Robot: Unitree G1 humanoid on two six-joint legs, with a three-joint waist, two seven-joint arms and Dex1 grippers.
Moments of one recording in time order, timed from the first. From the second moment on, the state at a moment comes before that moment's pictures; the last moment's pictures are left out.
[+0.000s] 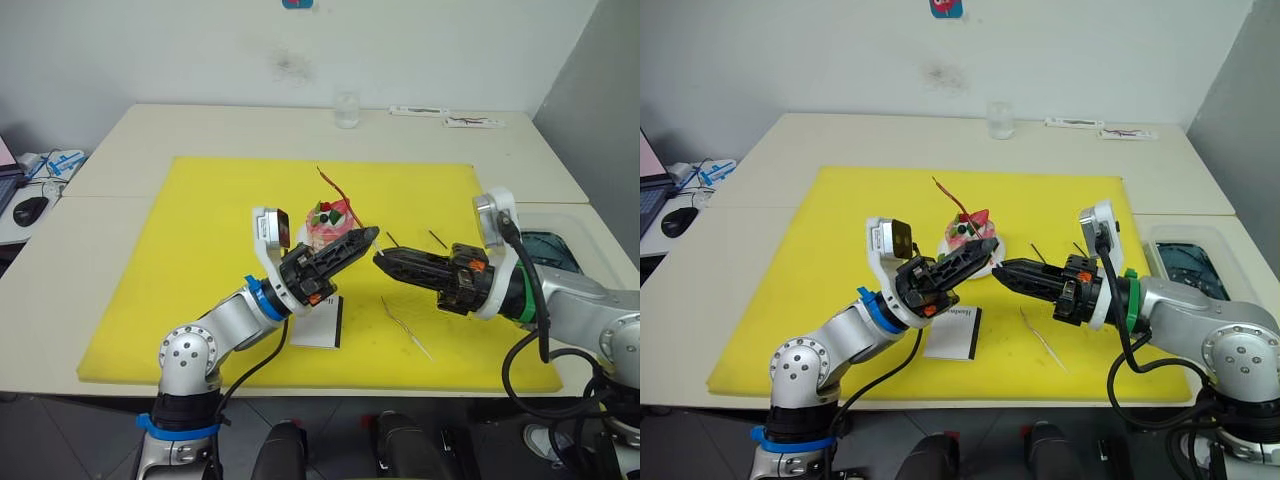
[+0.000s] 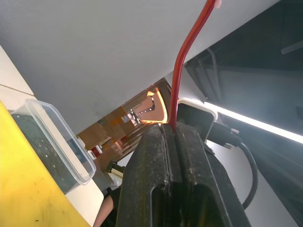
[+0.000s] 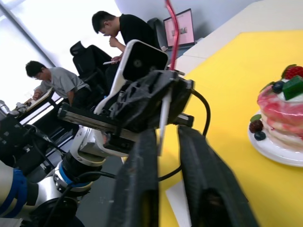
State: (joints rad) left arm -0.31 0.24 0.06 -0.31 -1.67 0.89 -0.27; right arm -0.38 -0.66 -0.13 -0.56 1.47 1.02 0.28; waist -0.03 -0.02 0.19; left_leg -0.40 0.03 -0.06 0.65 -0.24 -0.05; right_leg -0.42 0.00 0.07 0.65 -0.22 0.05
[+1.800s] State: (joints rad) left arm -0.71 0.42 0.05 0.34 -0.49 0.36 -0.85; right arm -0.64 -0.70 0.10 -0.64 0.68 0.98 0.50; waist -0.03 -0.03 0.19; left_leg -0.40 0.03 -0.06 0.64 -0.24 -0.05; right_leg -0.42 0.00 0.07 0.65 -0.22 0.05
